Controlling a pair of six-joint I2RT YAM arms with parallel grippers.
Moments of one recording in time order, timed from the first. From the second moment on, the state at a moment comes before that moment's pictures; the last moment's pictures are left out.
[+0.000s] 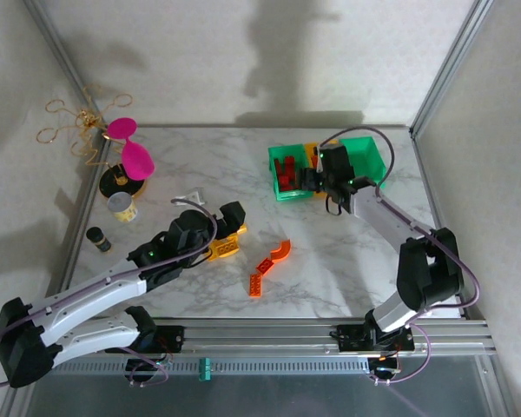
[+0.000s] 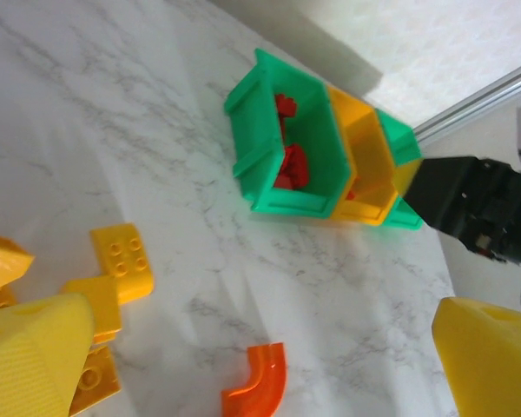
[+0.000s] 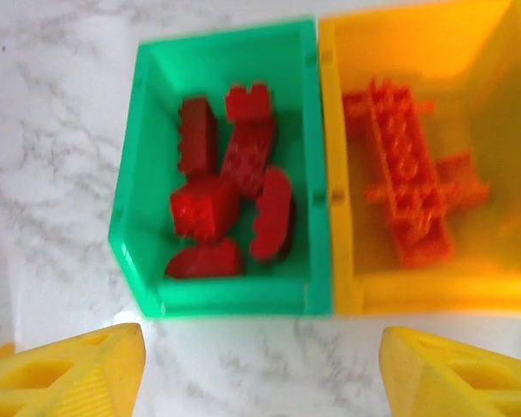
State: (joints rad) left arm -0.80 0.98 0.67 -0.13 -0.37 -0.93; right arm 0.43 1.54 1.10 -0.31 0.05 0.29
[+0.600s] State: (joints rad) left arm -0.80 0.92 0.56 -0.19 -0.38 -1.01; right arm 0.84 1.42 0.76 -0.36 0.15 0.90
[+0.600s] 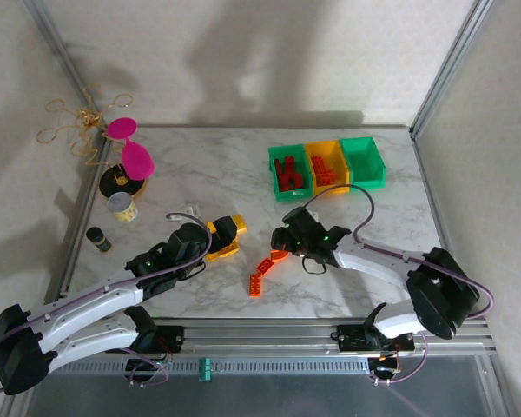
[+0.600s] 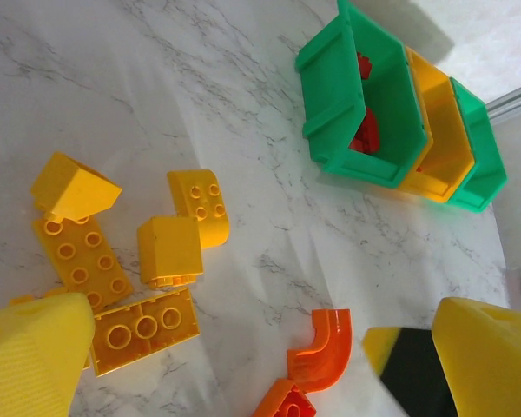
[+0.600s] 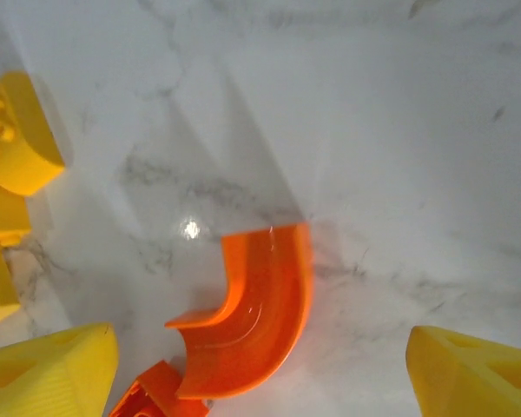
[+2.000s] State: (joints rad) left arm -0.80 0.94 0.56 -0.19 -0.38 -1.01; right arm 0.92 1.74 0.99 -0.58 0.33 1.22
